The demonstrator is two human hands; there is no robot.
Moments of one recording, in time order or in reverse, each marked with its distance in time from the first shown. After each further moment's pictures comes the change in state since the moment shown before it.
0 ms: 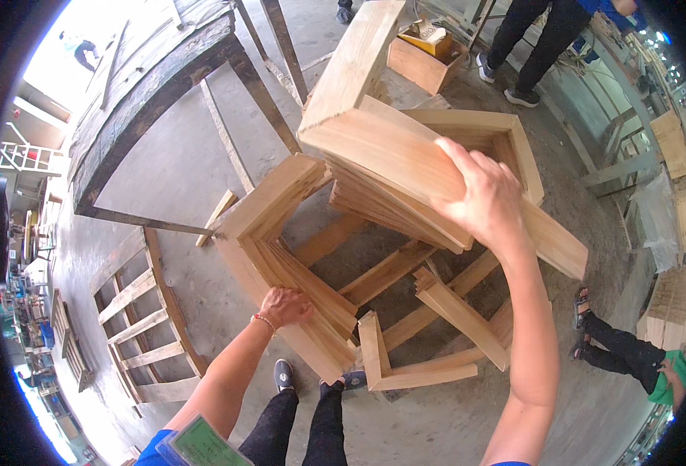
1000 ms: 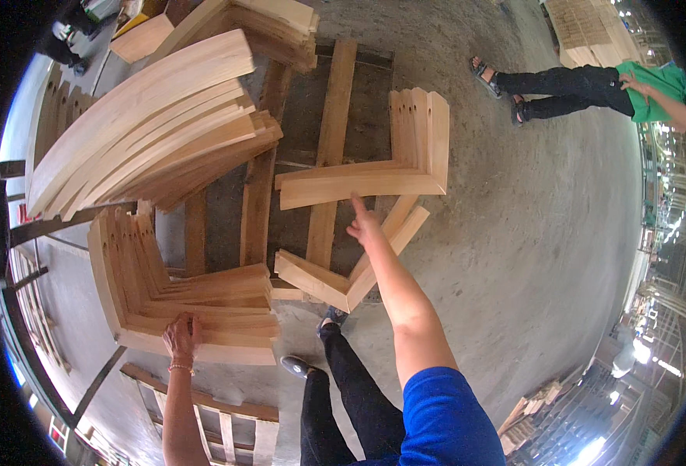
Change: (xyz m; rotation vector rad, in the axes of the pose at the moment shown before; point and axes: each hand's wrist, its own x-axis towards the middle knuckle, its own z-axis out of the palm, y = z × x) left_hand 0.010 -0.002 0.014 0.032 0.182 0.110; right_hand -0.395 0.109 0.311 1.484 0.450 2.096
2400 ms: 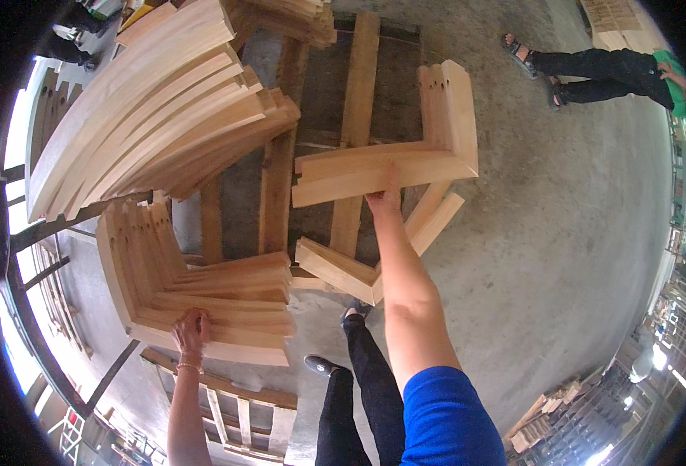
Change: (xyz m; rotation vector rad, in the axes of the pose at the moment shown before) left_hand 0.001 -0.002 0.001 -0.004 0.027 0.055; right_hand 0.038 -0.003 0.033 0.875 -0.251 -0.181
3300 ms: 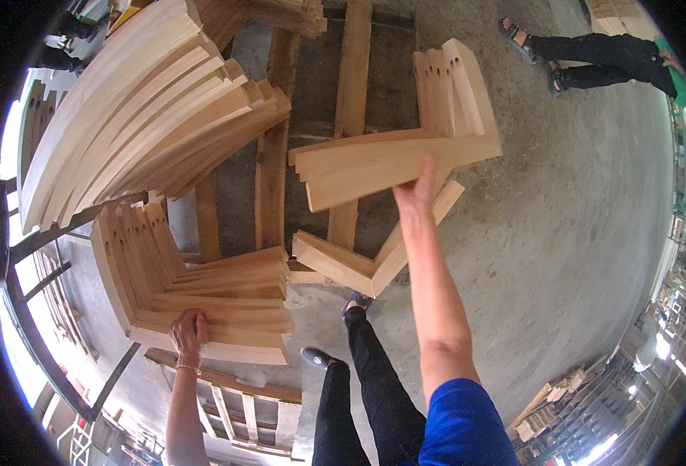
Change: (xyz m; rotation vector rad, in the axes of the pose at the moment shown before) left_hand 0.006 0.011 -0.001 0.011 -0.041 0.001; right_hand -0.052 -0.078 0.015 0.124 -0.007 -0.198
